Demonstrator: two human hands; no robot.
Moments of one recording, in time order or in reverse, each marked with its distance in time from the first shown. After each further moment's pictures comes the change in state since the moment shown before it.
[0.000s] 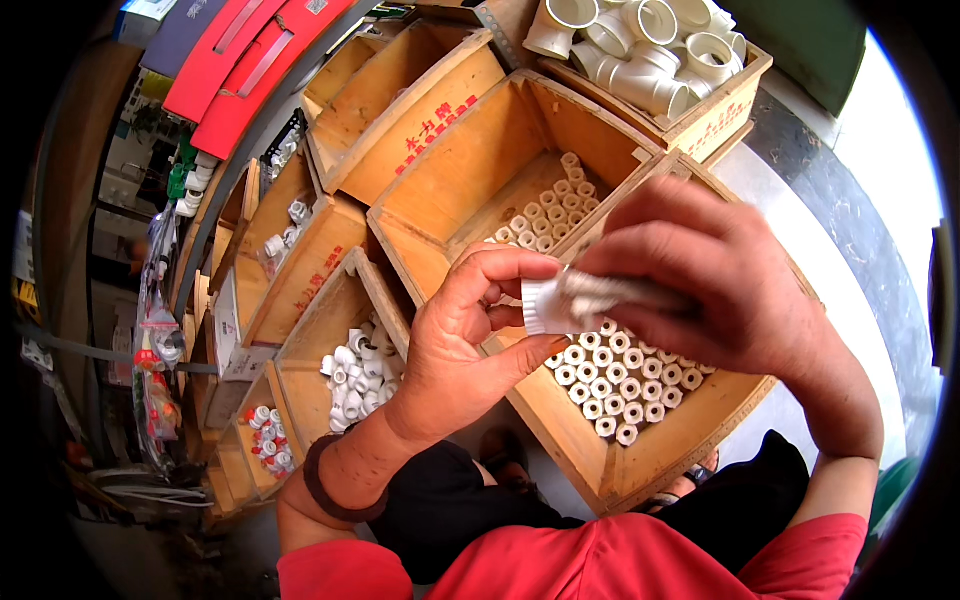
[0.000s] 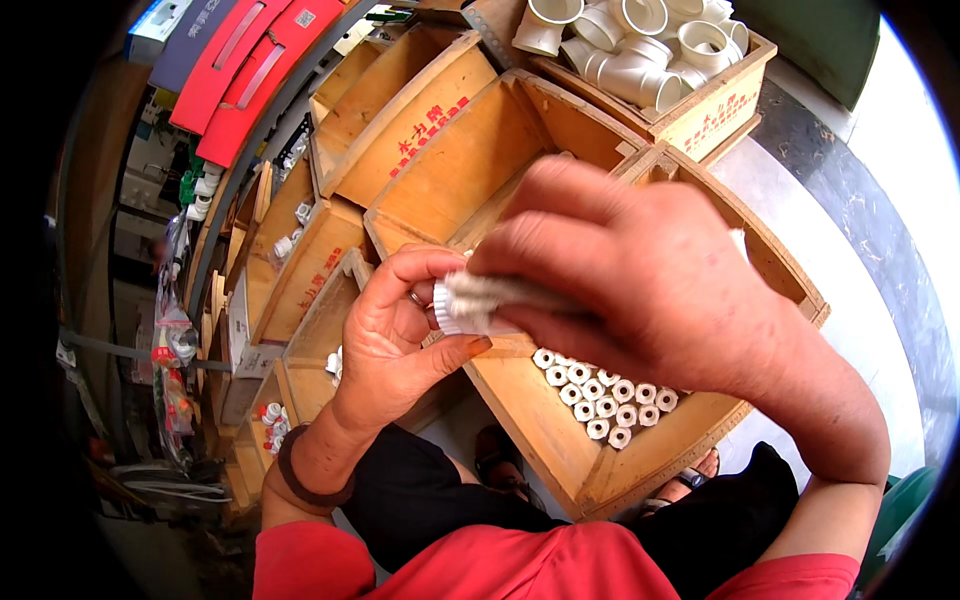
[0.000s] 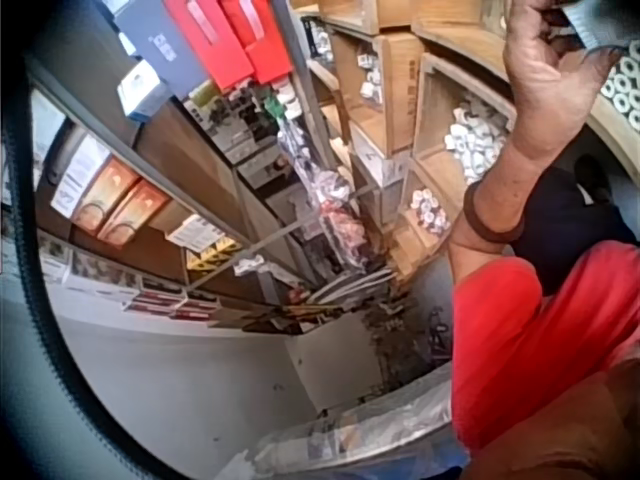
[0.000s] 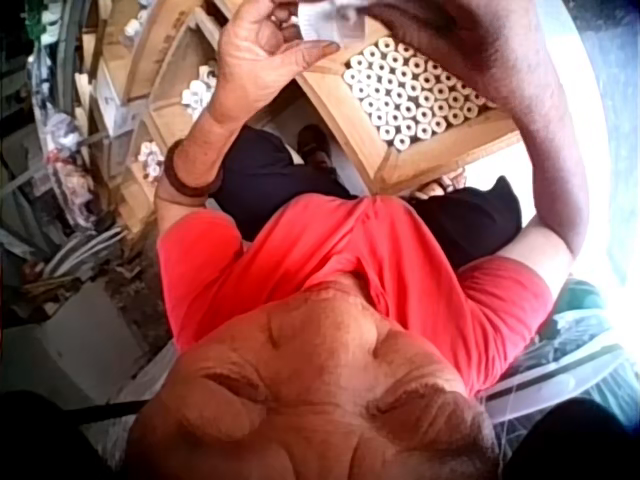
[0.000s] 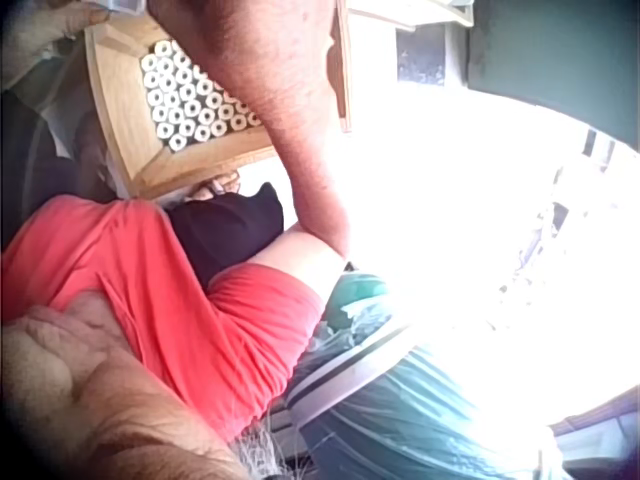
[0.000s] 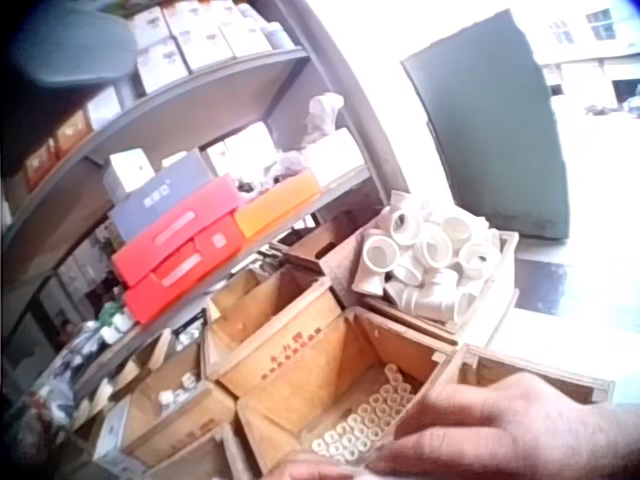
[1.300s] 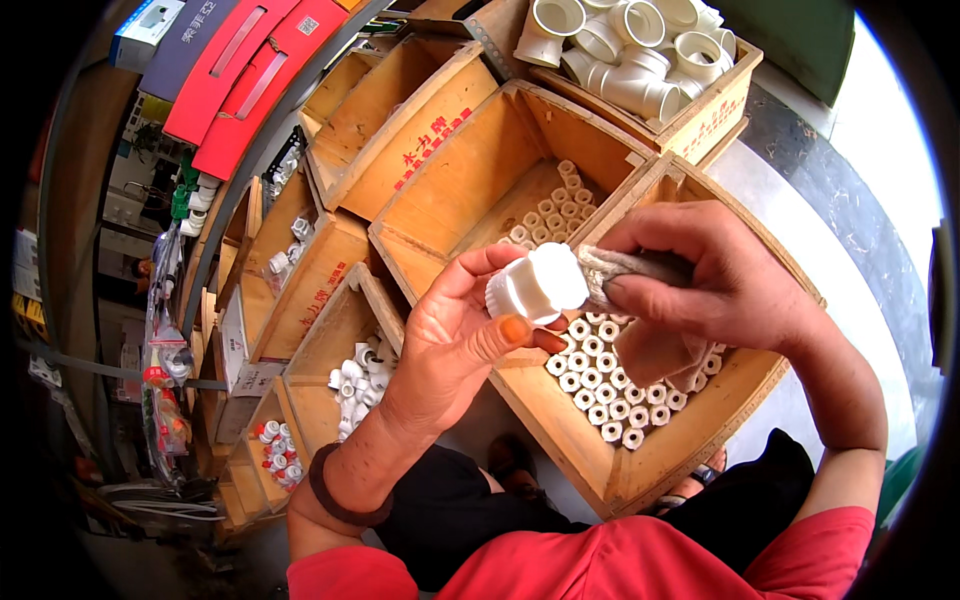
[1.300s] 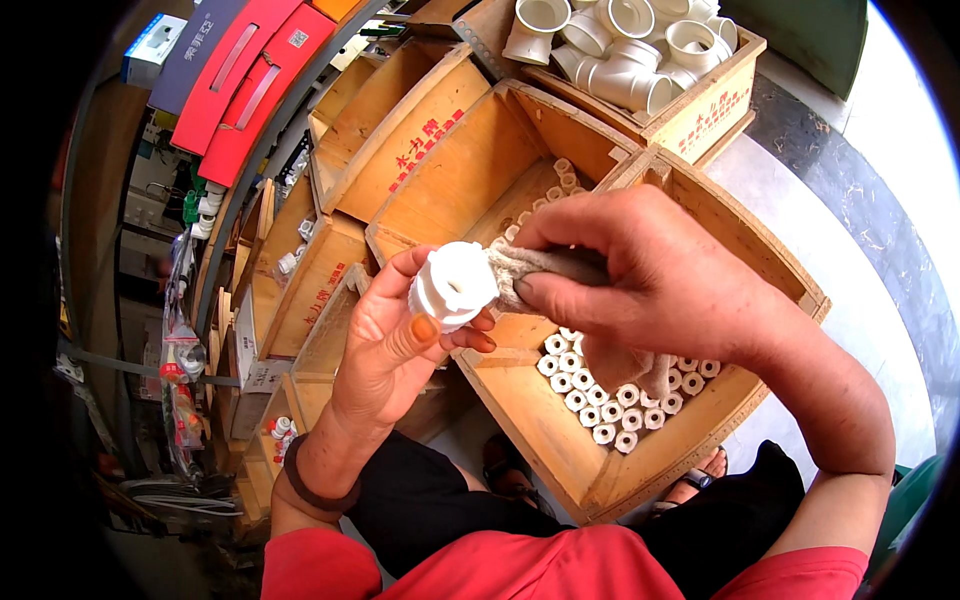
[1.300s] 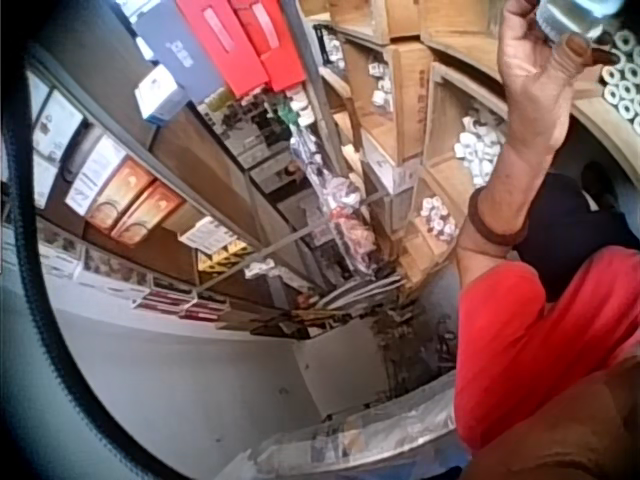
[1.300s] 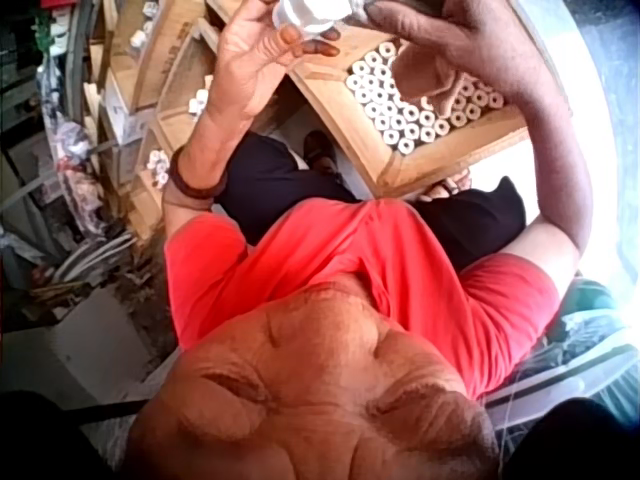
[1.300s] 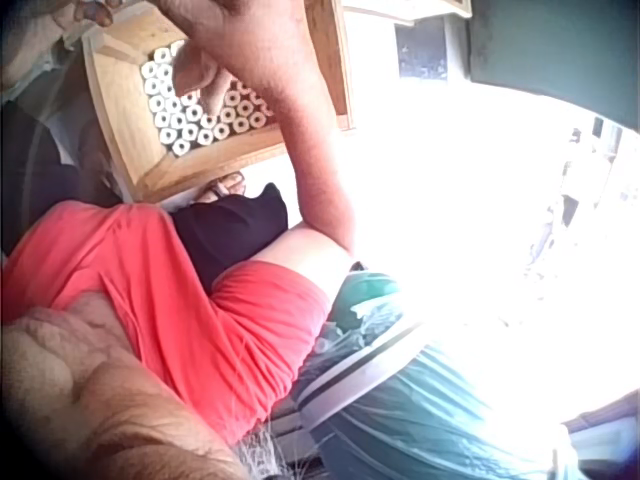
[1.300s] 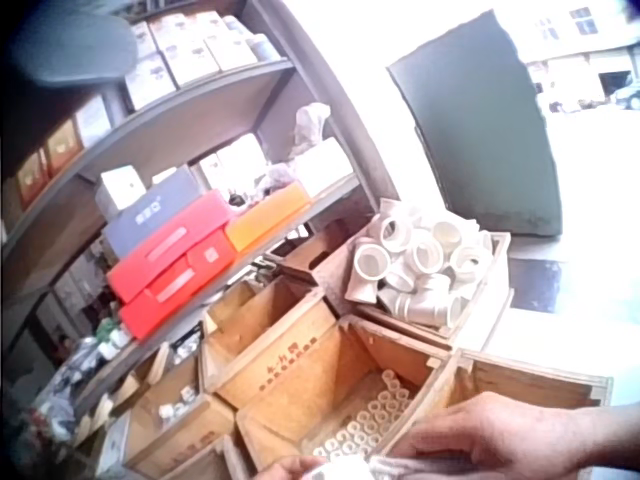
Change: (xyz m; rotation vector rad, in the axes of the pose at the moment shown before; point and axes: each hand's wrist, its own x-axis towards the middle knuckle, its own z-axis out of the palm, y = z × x) left_hand 0.006 0.002 -0.001 -0.456 0.041 -0.198; right_hand -0.012 0.010 0.007 0.536 -0.040 0.403
